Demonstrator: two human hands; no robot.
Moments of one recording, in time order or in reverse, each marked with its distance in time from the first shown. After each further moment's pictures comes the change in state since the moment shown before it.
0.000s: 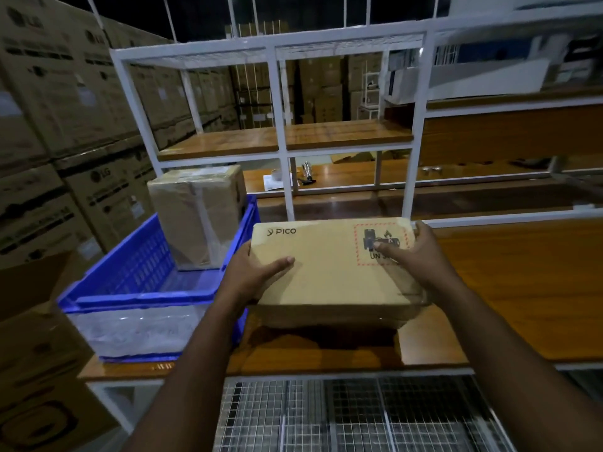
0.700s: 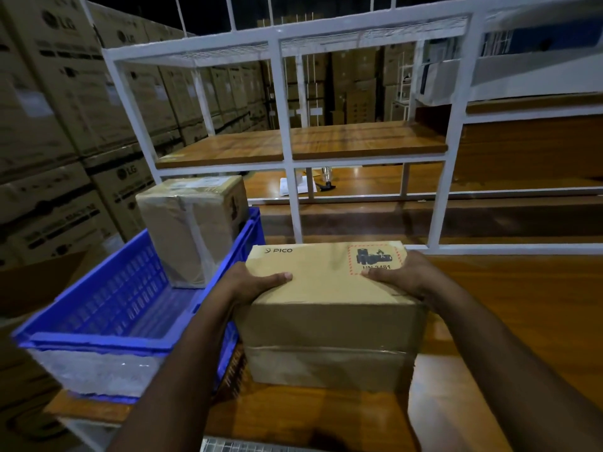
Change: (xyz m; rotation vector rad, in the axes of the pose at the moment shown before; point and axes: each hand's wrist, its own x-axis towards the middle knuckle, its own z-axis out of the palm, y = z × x) left_hand 0.106 0.014 0.031 0.271 -0.050 -0.339; right_hand 0.146 0.018 0.014 -0.276 -0.334 0.217
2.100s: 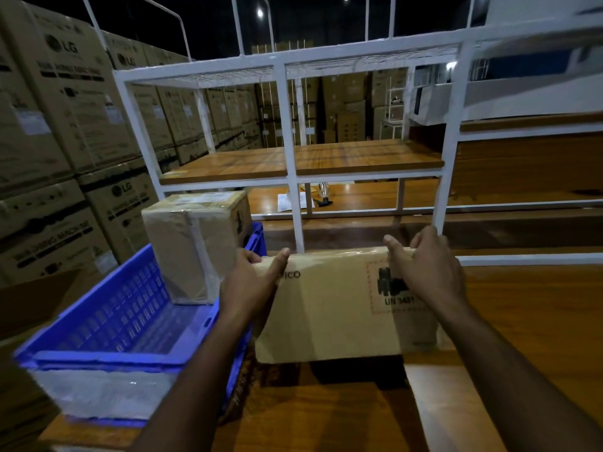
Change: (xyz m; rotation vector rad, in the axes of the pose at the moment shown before) left_hand -0.011 0.000 -0.001 0.018 0.430 0.218; right_hand -0.026 -0.025 0.012 -0.337 0.664 -0.249
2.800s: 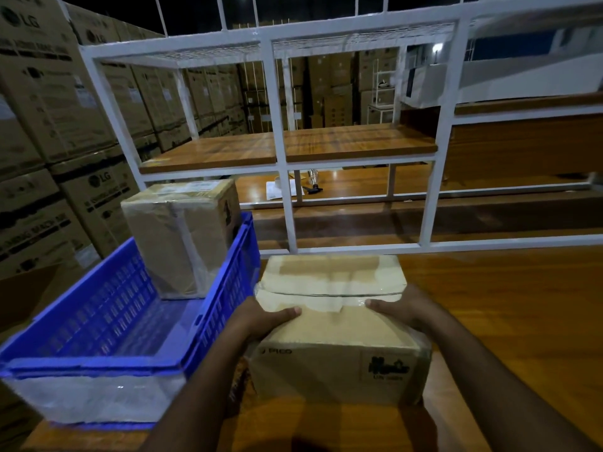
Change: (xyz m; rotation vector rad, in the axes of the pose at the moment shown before) left_hand 0.001 -0.054 0.033 0.053 -0.614 -0.292; right_hand -0.019 0.061 0.062 0.079 -0.608 0.301
